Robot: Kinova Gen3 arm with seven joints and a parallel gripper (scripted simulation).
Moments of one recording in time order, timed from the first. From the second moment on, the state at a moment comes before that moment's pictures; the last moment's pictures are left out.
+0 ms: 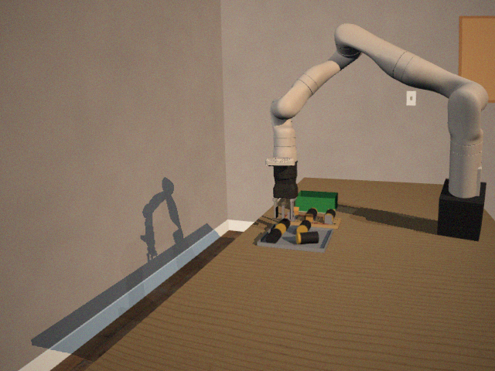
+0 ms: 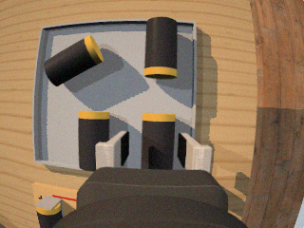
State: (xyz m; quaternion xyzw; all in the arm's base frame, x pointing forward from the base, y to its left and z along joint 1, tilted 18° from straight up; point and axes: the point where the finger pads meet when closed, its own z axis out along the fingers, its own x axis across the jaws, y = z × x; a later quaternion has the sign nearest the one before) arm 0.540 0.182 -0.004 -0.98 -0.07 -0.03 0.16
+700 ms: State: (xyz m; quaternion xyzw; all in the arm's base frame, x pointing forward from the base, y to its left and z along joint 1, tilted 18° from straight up) arm 0.532 0.168 0.050 -0.98 -0.07 -0.02 0.16
